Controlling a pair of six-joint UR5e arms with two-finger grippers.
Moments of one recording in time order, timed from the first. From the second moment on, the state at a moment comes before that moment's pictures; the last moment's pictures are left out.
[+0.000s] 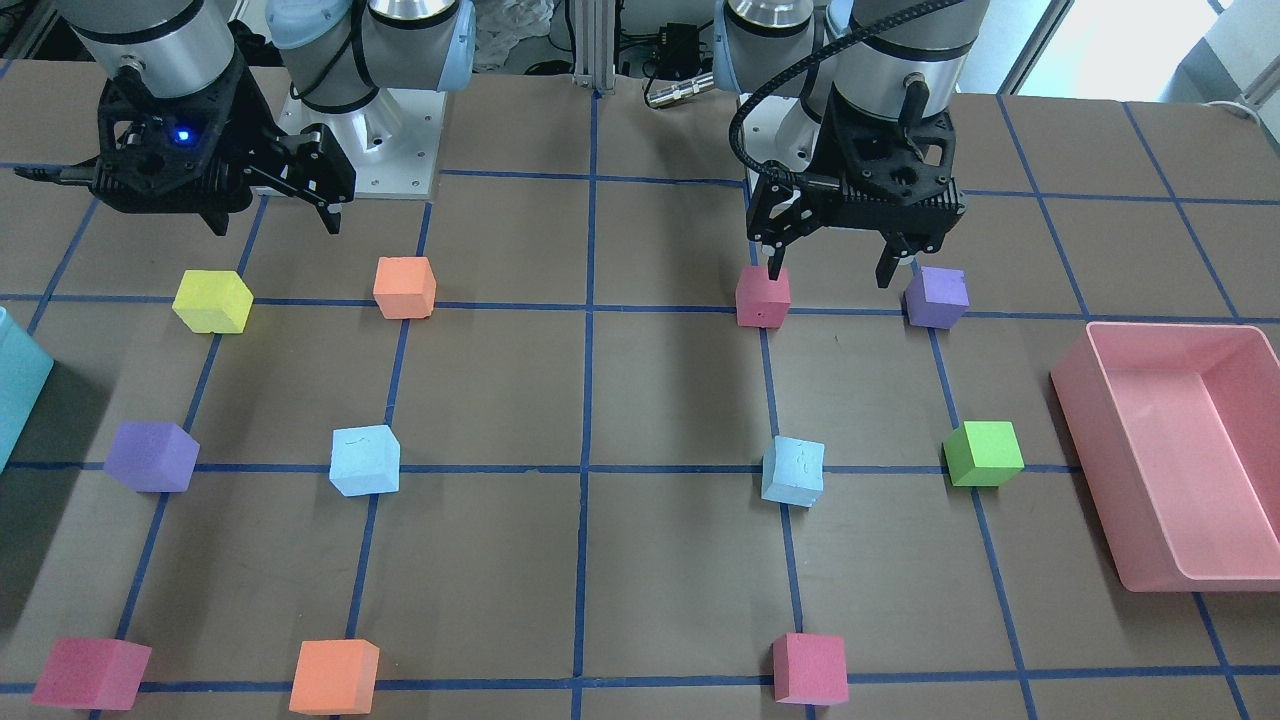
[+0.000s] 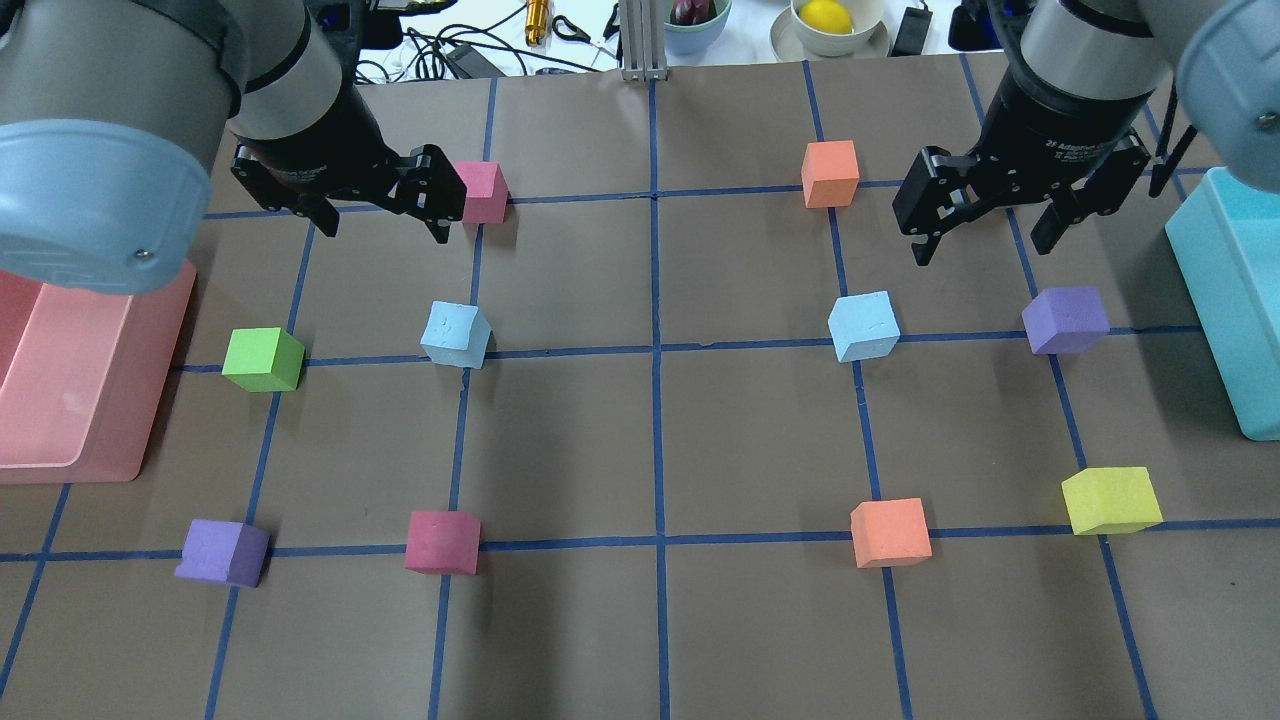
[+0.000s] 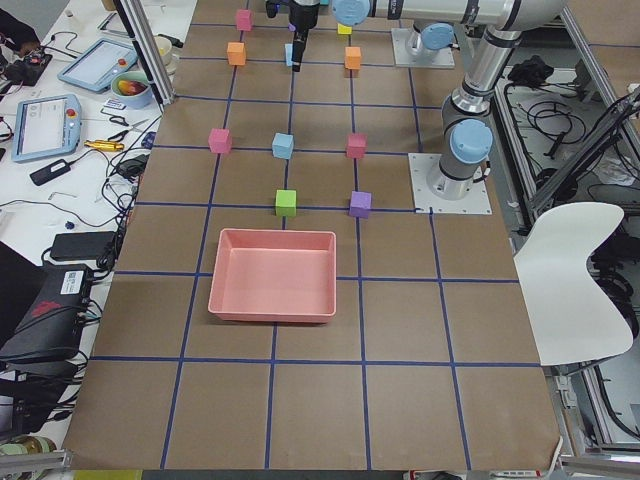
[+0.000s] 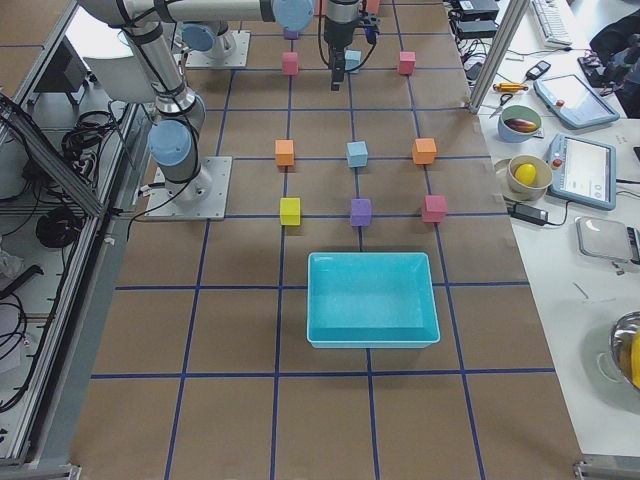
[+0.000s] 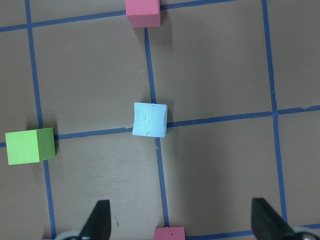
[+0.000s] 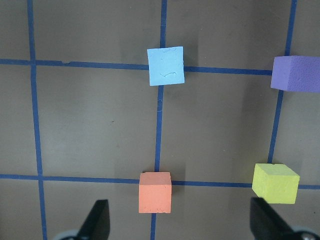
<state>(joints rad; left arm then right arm) -1.66 -1.56 -1.61 -1.41 1.61 0.01 1.54 -1.61 1.58 -1.48 -1.59 -0.08</state>
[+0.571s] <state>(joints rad) -1.66 -1.56 -1.62 -1.41 1.61 0.01 1.54 -1.61 1.58 -1.48 -1.59 -0.08</state>
